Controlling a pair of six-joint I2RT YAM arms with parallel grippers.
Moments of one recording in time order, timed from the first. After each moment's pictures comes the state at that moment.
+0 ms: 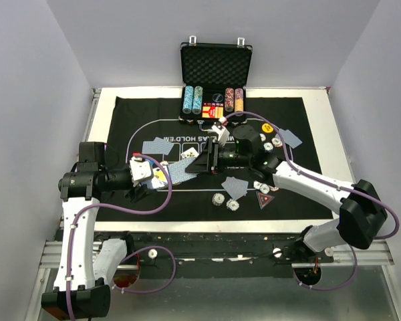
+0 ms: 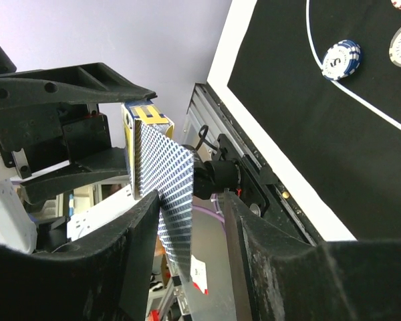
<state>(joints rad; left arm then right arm) 0.06 0.84 1.04 -1.23 1.01 1.18 0.80 1.44 0.99 0.12 -0.56 1.00</state>
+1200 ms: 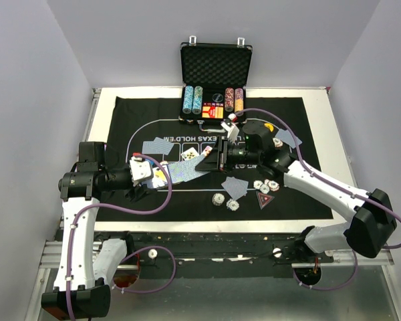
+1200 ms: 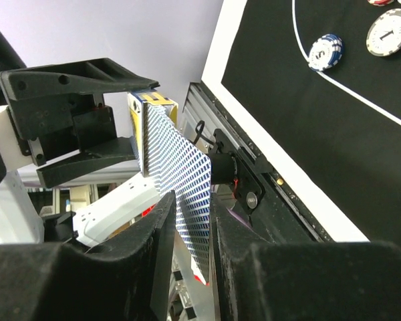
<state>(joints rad) 0.06 0.84 1.04 -1.22 1.01 1.18 0.74 1.35 1.00 -0.03 -0.58 0.98</state>
